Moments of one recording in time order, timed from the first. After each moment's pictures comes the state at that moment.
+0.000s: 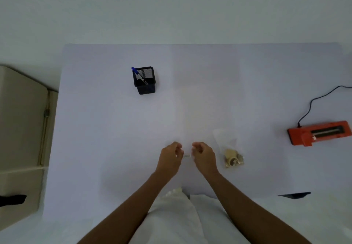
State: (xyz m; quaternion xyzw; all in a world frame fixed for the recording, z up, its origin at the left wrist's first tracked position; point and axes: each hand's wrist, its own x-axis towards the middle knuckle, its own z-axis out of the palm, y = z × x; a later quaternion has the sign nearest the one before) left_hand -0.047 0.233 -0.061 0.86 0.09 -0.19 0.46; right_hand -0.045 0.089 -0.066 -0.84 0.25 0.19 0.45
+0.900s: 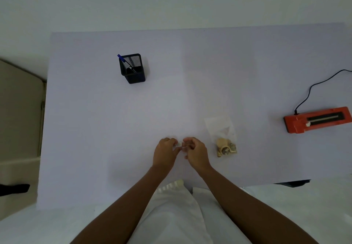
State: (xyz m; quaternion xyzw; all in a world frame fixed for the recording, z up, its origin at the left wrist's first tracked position) left_hand -0.067 0.200 -0.078 0.92 0.07 -0.18 0.36; right_hand -0.070 0.067 -0.087 -0.77 0.26 0.22 0.54
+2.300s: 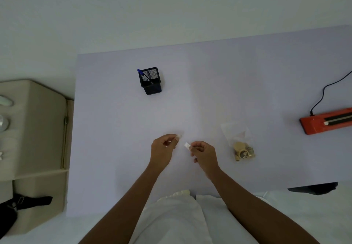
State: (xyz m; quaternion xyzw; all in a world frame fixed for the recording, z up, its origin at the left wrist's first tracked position) left_hand -0.044 0.272 -0.016 0.78 0.19 -0.14 0.58; right_hand -0.066 0.106 -0.061 -0.69 0.29 0.20 0.64
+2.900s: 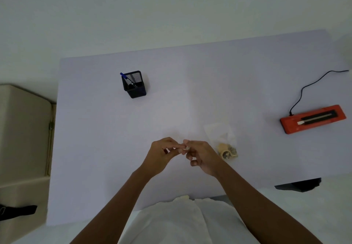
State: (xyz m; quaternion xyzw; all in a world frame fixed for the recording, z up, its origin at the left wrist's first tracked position) left_hand -0.042 0.242 0.008 0.80 -0.07 -0.17 0.57; right_hand -0.041 0.056 0.007 -0.54 0.24 0.38 0.71
